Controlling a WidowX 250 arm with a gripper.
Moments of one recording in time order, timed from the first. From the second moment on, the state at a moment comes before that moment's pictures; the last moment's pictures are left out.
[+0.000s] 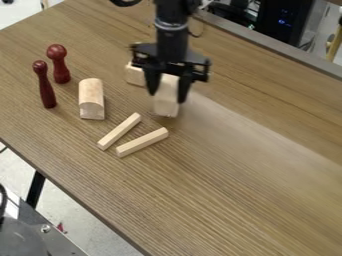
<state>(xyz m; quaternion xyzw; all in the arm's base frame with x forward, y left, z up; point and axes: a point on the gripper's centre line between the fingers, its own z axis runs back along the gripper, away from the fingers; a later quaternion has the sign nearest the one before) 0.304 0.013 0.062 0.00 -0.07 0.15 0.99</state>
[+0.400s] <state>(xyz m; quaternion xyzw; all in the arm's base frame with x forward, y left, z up) 0.294 -0.067 0.077 -0.01 -0.09 0.06 0.99</state>
